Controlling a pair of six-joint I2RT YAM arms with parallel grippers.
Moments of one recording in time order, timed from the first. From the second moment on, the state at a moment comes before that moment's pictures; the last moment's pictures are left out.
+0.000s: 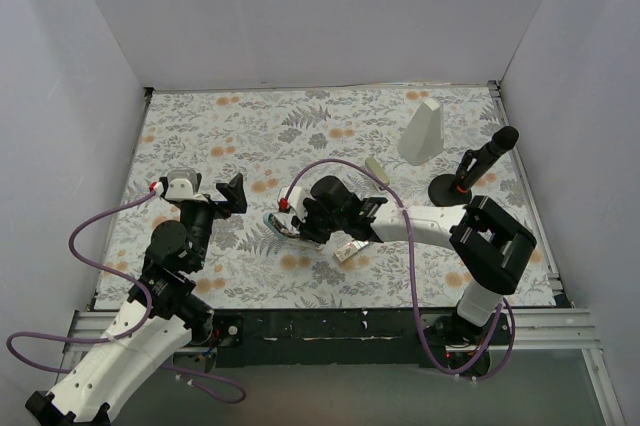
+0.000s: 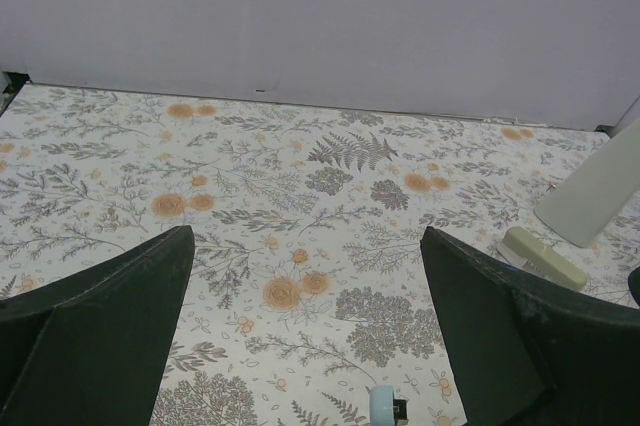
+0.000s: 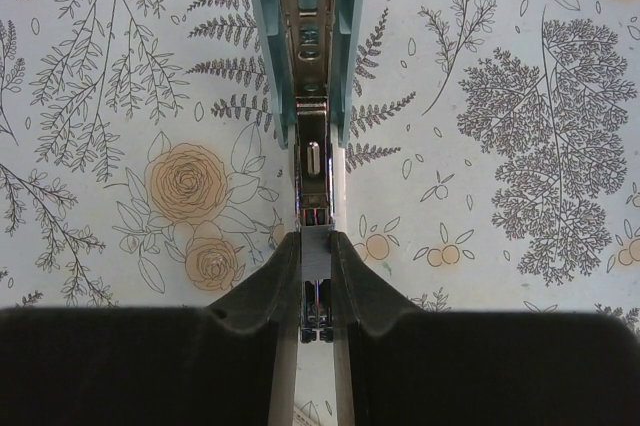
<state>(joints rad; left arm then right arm) -0.58 0.40 0.47 0.07 -0.48 -0.14 1.00 1.69 0.98 -0.01 -0.26 -0.24</state>
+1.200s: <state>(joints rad) -0.57 0.41 0.47 0.07 -0.46 -0.14 1.00 1.71 0.98 -0.01 -0.26 -0.25</state>
